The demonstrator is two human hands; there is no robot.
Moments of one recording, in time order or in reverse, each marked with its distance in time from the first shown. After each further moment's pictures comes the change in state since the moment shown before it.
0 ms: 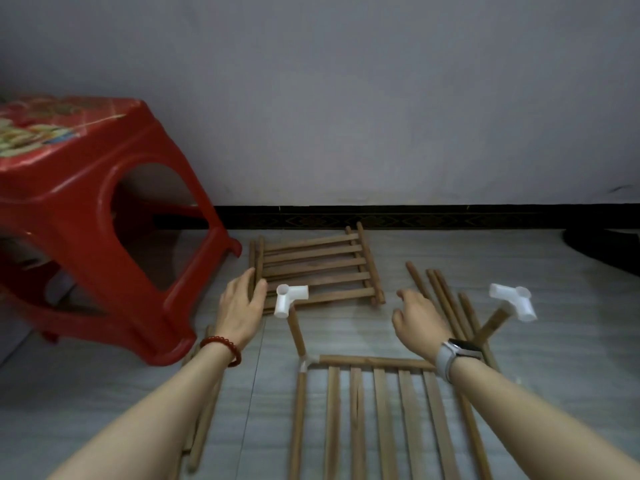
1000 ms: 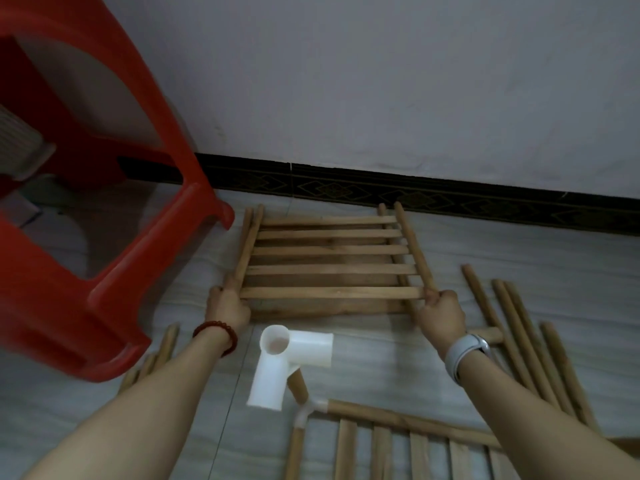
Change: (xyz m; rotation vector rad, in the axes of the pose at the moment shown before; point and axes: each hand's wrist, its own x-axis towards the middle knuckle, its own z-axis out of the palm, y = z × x) left_hand 0.154 -0.136 0.119 0.144 -0.124 -0.307; right_hand 0.182 0.031 0.136 0.453 0.141 0.501
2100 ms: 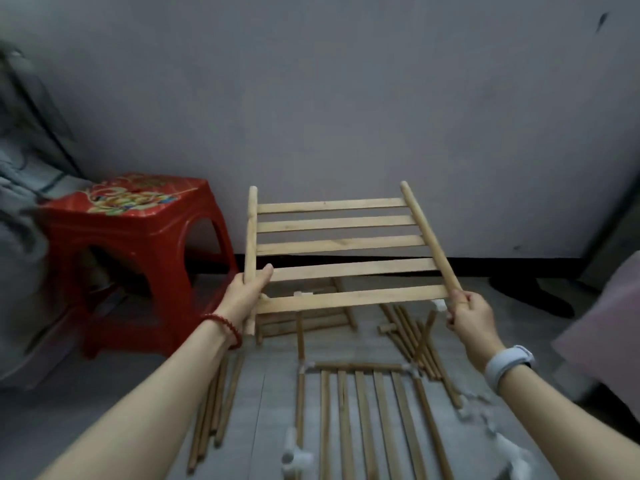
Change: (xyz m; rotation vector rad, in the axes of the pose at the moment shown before) left_hand -0.368 0.063 -0.246 -0.779 -0.066 0.225; right_hand -0.349 -0.009 -0.302 0.583 0.203 -0.292
